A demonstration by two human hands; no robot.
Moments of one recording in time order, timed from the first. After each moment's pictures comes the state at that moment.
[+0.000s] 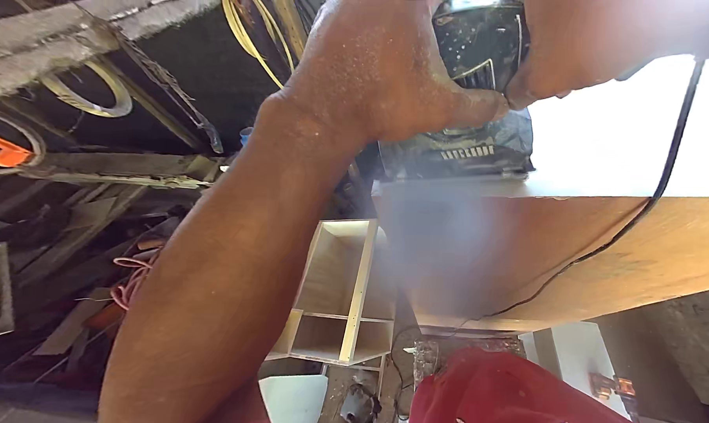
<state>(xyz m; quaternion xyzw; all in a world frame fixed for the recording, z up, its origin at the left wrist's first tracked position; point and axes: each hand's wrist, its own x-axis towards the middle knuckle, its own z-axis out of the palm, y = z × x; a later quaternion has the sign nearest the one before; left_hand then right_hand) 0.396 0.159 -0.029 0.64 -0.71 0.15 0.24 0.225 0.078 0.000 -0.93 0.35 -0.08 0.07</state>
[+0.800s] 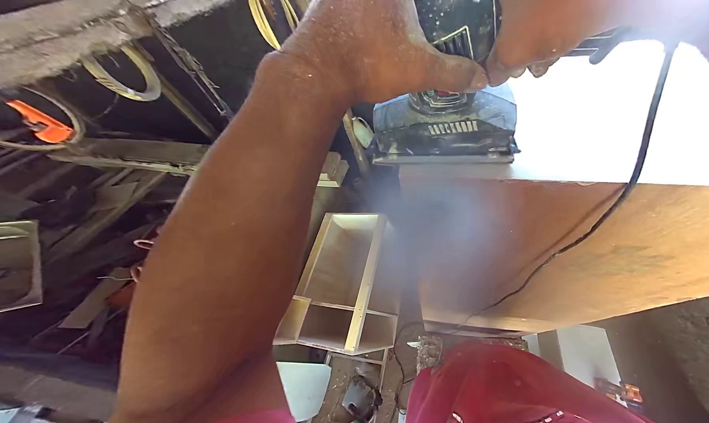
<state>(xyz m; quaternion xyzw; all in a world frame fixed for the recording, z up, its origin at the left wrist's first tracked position) 0.439 0.170 -0.027 0.67 -0.70 0.07 0.23 0.274 0.072 -0.010 -0.93 0.34 -0.10 0.11</state>
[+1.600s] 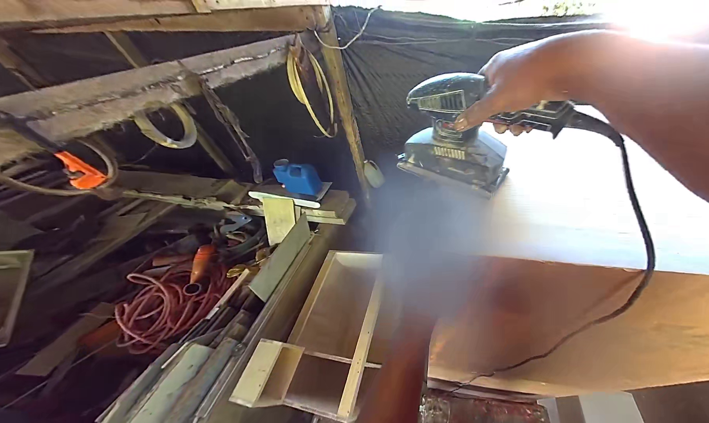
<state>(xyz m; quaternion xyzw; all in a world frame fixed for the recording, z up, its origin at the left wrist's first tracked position) 0.411 0.196 -0.216 0.57 -0.42 -0.19 0.68 0.354 -0.005 0.018 -0.88 0.42 -0.01 0.20</state>
